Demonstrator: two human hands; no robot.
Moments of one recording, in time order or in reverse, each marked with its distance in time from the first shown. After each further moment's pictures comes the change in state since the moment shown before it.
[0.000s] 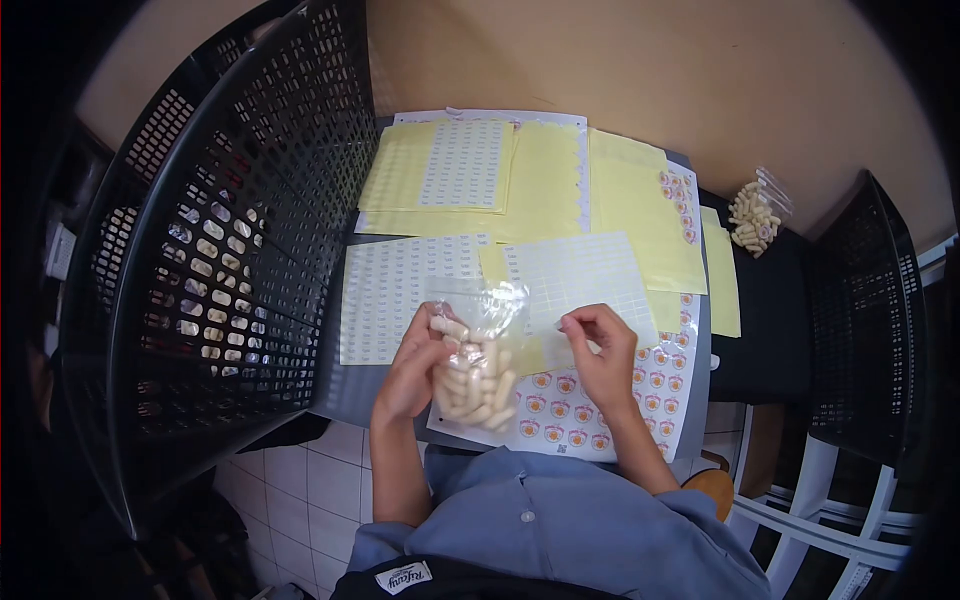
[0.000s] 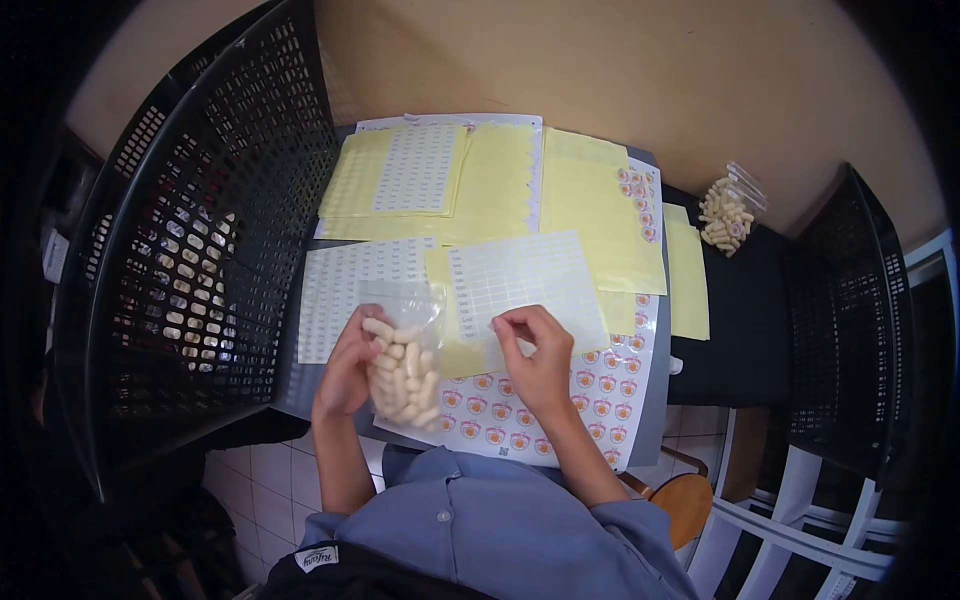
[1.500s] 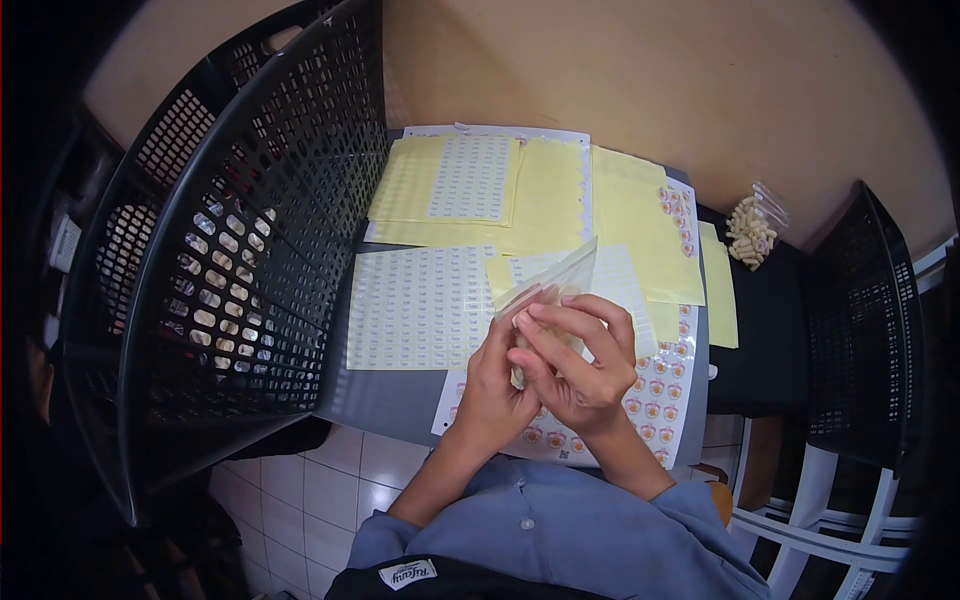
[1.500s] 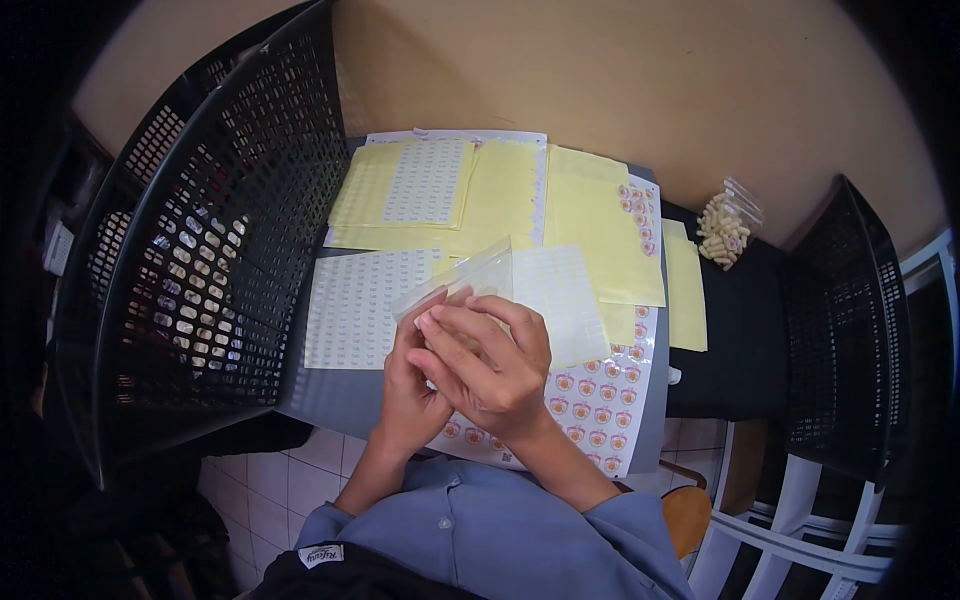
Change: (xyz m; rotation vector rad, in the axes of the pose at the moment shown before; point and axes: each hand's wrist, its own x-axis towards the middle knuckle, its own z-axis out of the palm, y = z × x) left_hand 0.003 -0.006 0.084 0.675 0.064 0.751; right_hand 0.007 -0.080 0.019 -0.426 0.197 -0.840
